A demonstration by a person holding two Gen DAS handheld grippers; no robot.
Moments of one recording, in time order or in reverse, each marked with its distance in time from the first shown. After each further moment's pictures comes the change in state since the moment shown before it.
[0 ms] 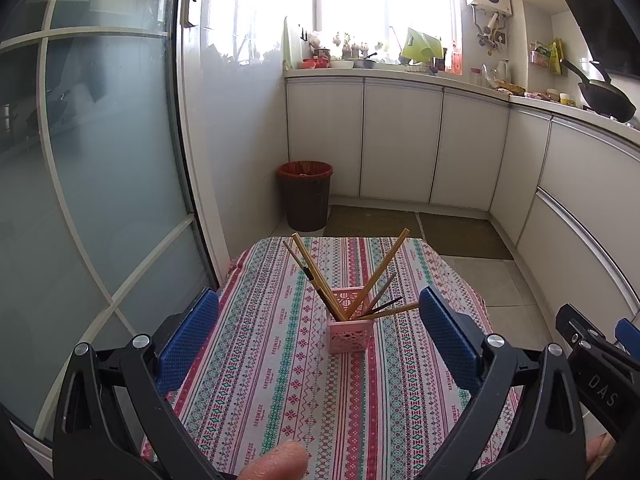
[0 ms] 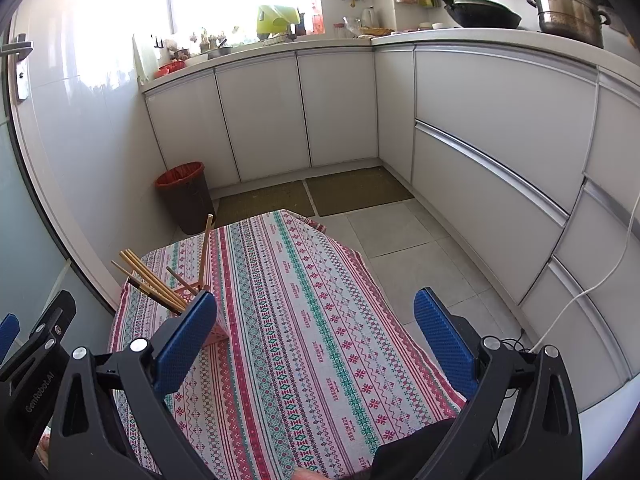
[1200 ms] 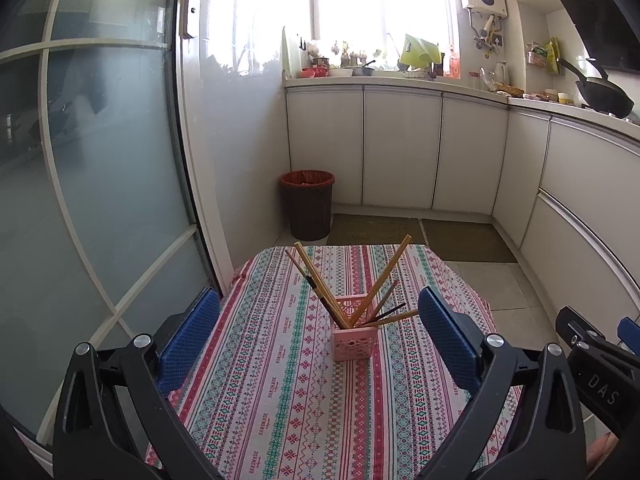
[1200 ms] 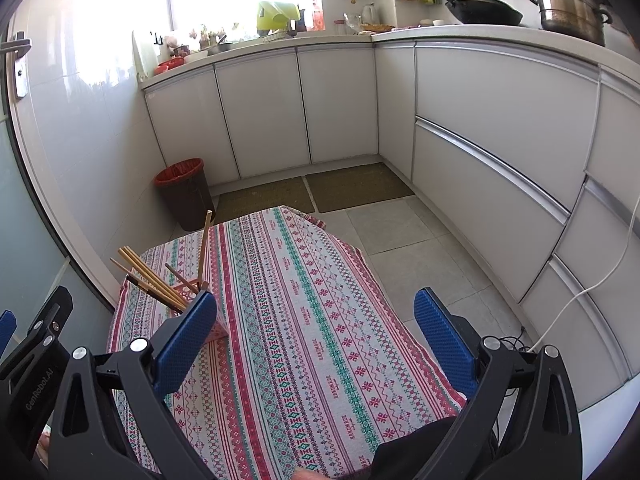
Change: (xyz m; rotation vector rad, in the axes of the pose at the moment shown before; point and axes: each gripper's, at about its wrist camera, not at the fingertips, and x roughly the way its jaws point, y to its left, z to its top) left arm -0.002 -0.003 -0.001 0.026 -0.053 0.008; right arm 0.004 0.001 -0.002 0.001 0.012 -0.003
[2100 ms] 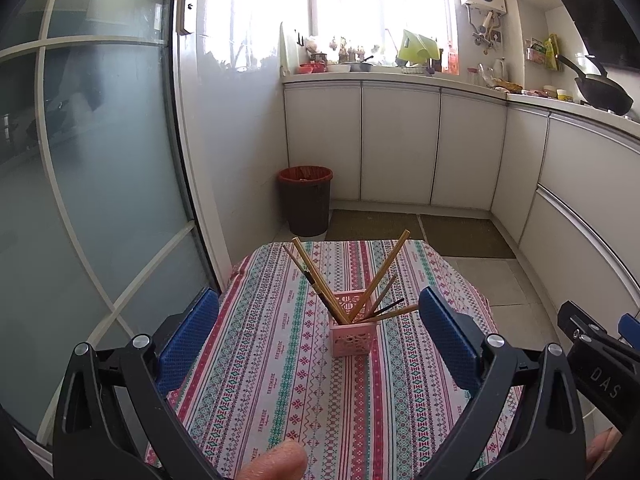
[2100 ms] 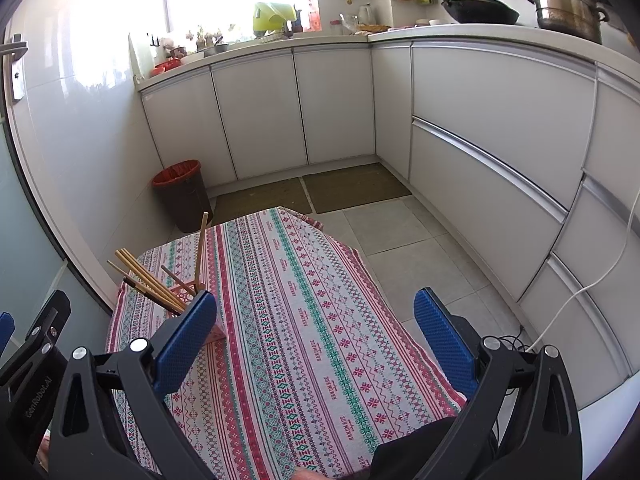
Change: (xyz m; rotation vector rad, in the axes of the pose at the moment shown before) left arm 0.005 0.002 0.000 0.000 0.035 -0.005; right arm 0.001 0.000 0.000 0.008 -0.003 -0.009
